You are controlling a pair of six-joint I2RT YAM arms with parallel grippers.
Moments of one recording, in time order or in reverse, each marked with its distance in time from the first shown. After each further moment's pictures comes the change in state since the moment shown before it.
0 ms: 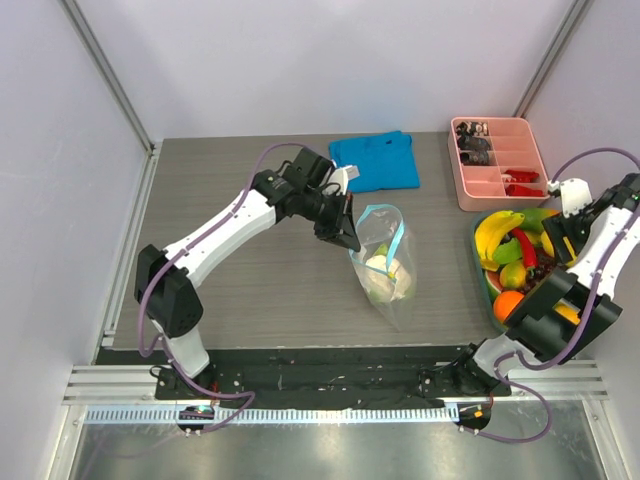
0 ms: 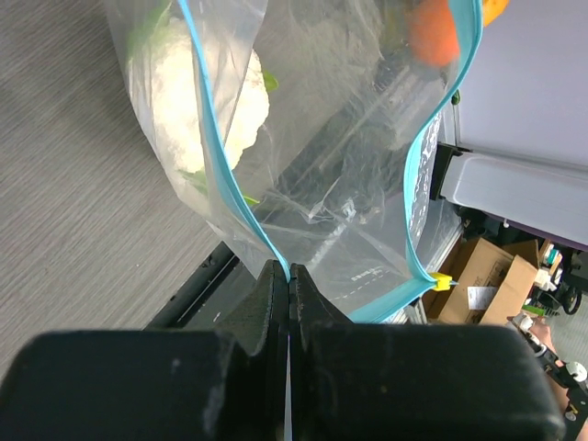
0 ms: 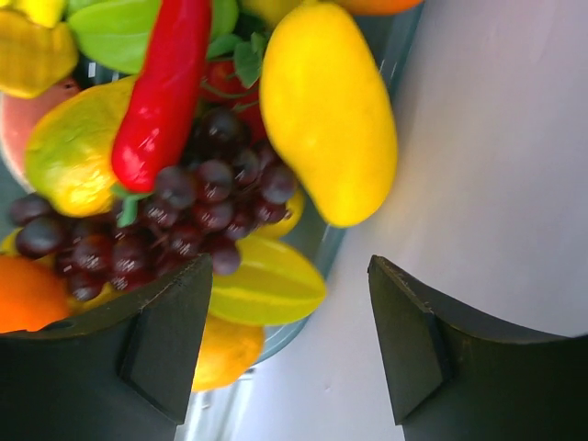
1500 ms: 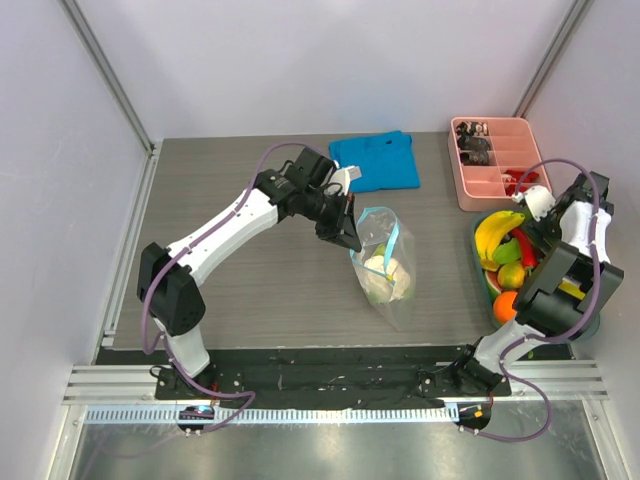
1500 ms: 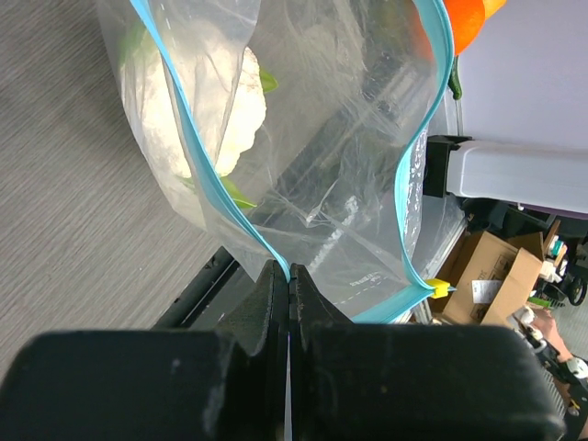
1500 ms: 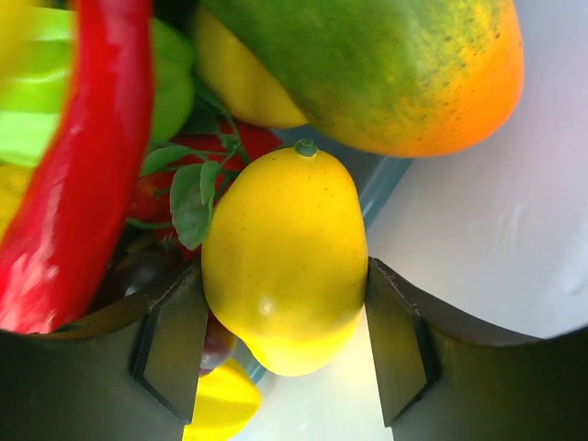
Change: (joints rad) left arm 0.000 0.020 0.011 0.000 0.015 0.023; right arm 0.154 0.156 -0.160 0.352 0.224 -0.120
